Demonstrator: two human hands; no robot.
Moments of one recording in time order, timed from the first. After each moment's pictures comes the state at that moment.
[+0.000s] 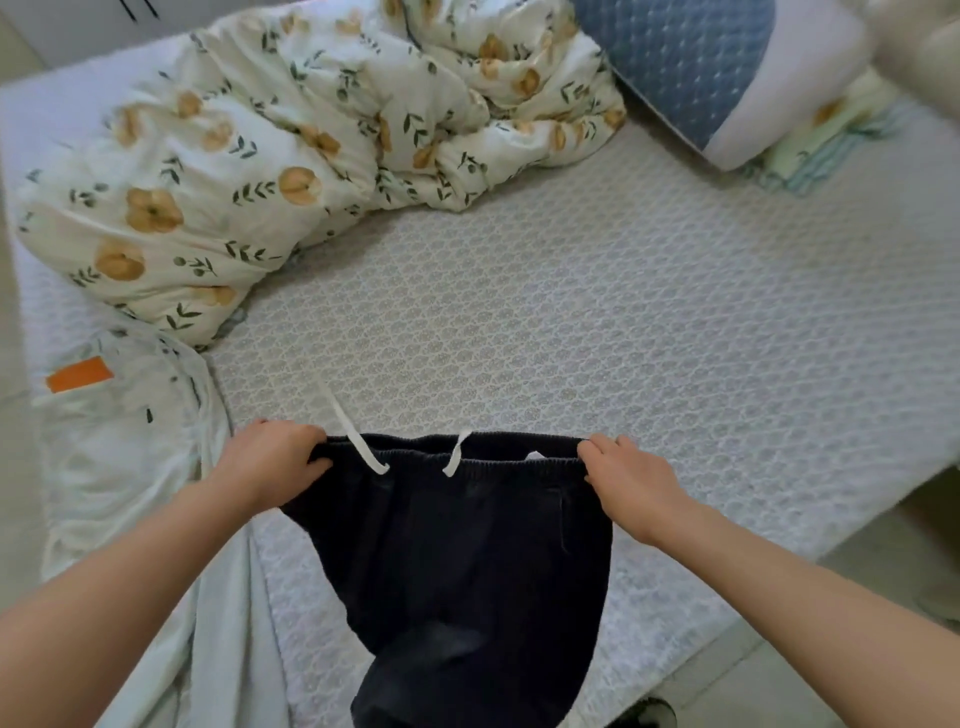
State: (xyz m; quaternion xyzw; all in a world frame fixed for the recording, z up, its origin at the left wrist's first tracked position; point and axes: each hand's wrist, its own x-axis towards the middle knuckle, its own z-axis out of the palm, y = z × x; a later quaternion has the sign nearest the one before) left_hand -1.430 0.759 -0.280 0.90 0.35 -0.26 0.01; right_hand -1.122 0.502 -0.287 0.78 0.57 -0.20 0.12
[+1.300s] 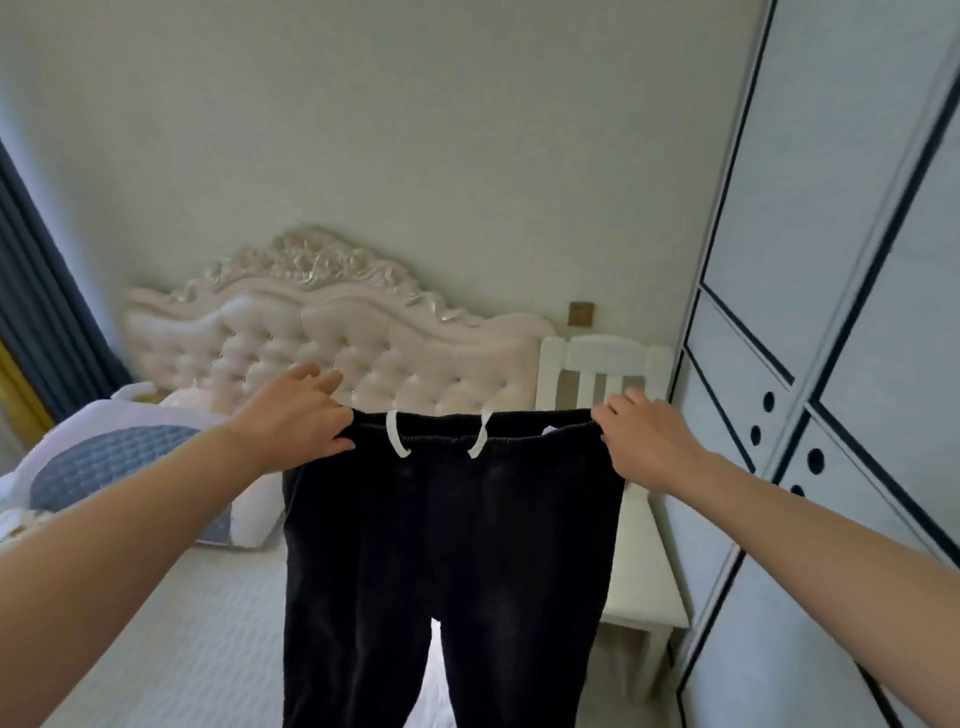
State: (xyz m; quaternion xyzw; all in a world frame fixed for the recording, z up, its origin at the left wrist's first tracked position) left_hand -0.821 0.421 0.194 0.89 -0.19 0.12 -0.40; right_hand -0.768 0.015 0.148 0.95 0.22 0.18 0.12
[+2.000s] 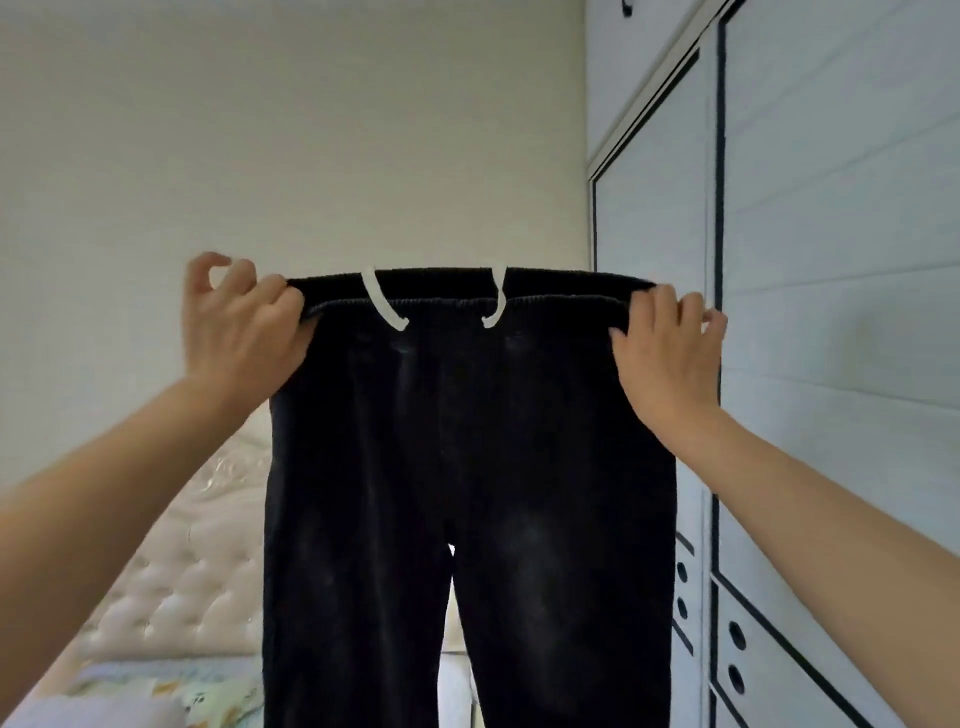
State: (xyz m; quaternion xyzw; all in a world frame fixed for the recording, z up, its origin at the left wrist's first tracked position) left_hand -0.770 0.358 0.468 0.71 -0.10 0.67 -0.22; right_hand -0.775 -0.043 0.429 0.76 -0.06 0.63 0.13
